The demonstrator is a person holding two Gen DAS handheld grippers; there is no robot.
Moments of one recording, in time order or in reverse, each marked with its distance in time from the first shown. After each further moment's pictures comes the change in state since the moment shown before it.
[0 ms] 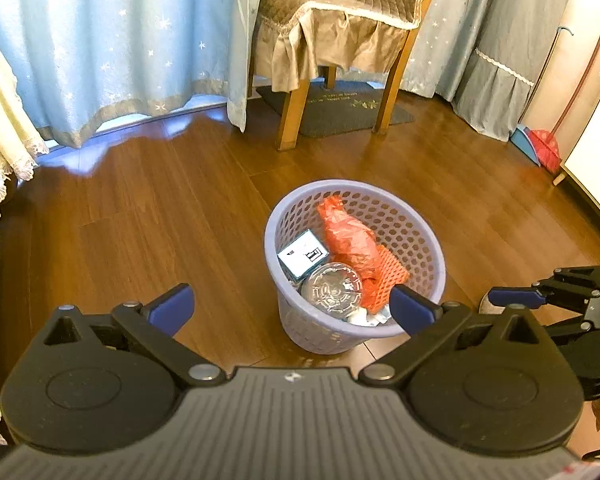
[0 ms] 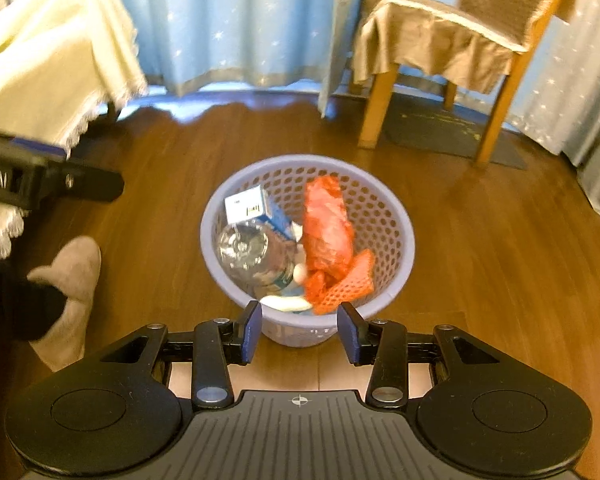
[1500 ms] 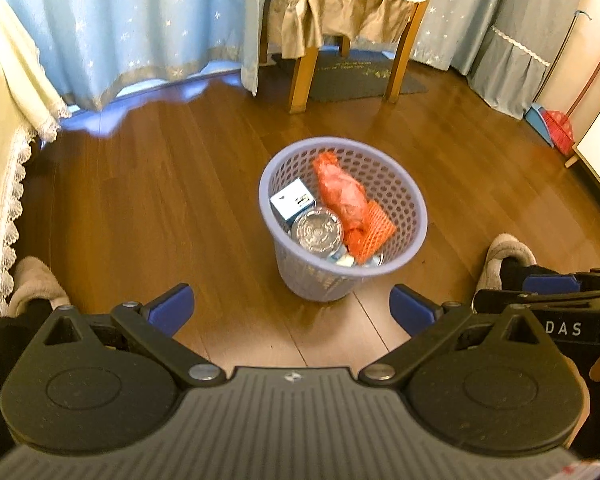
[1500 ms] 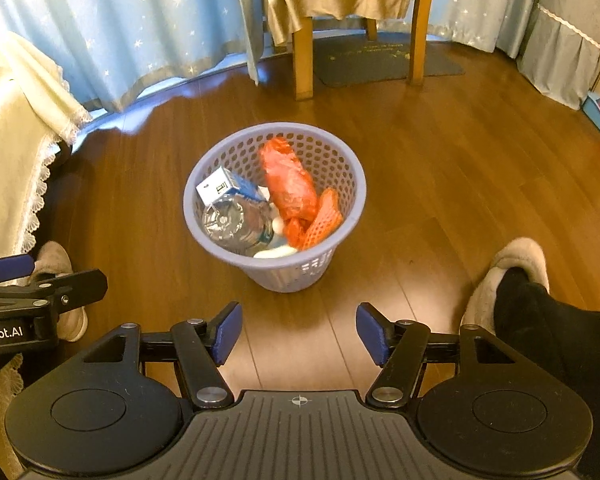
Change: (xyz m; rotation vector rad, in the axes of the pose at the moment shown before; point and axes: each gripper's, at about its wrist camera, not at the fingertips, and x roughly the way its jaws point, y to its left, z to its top) left arm -0.038 -0.028 -0.021 -0.035 0.119 0.057; right arm -0.065 -0.013 0.003 0.307 0.153 -0.061
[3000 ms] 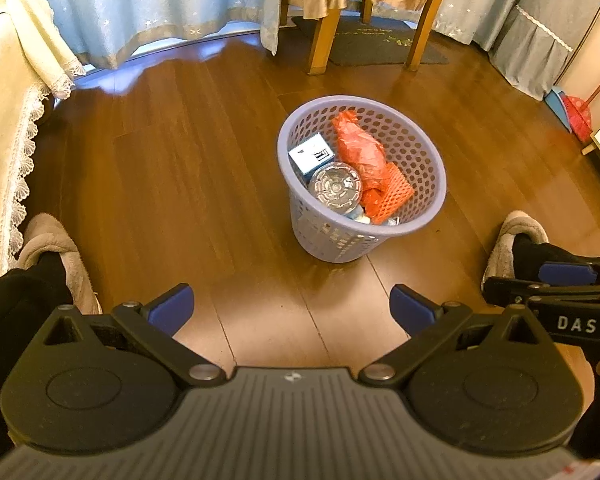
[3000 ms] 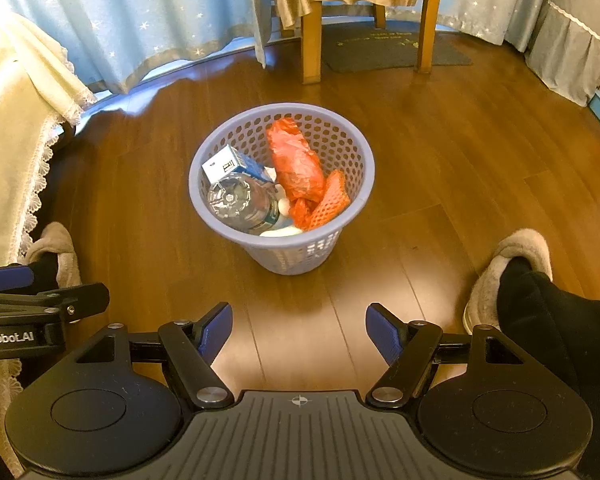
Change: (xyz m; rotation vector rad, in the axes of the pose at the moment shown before) left arm 0.005 0.001 -0.014 -0.053 0.107 0.050; right arm 0.007 0.006 -0.006 -0.015 0.045 0.009
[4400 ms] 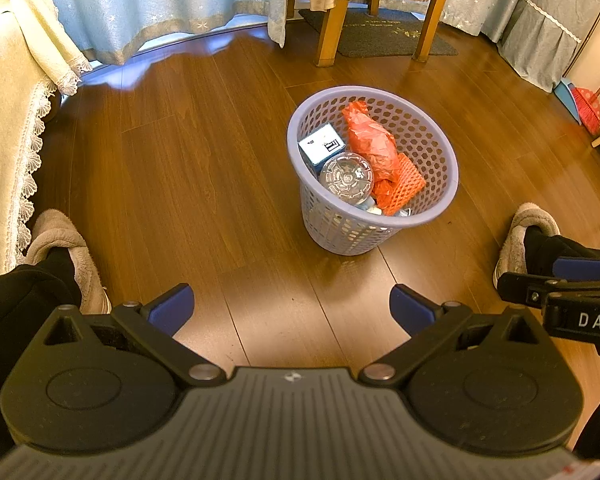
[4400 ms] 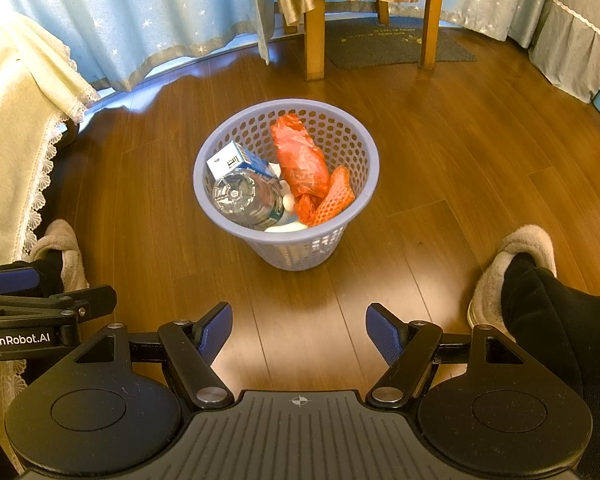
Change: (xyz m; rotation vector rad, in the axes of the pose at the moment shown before) left arm 0.006 0.001 -0.003 0.016 0.019 0.028; right arm 0.000 0.003 -0.002 -0.001 0.008 0.006
